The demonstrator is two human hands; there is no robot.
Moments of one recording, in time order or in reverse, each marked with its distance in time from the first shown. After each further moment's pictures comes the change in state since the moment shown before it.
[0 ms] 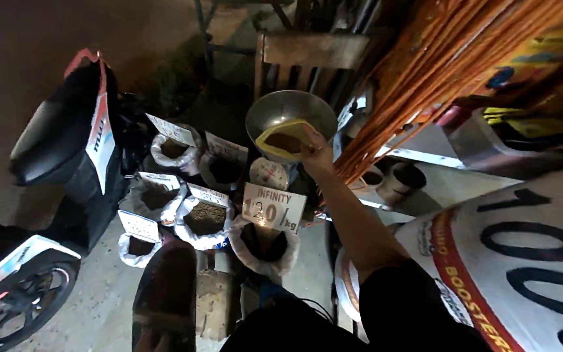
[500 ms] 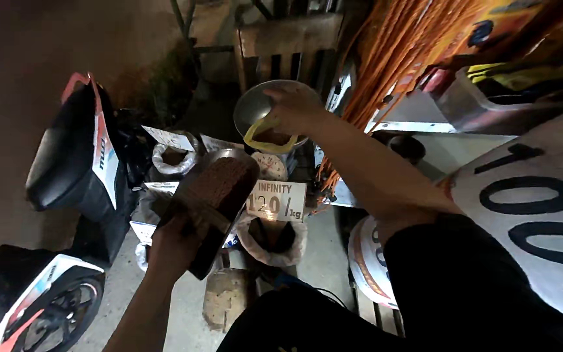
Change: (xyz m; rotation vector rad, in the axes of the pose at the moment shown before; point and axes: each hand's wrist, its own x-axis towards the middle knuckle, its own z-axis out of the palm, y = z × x) left_hand 0.093 0.235 -0.023 0.257 -0.274 0.513; right_hand 0.078 -0.090 -0.032 -0.735 -0.634 -0.252
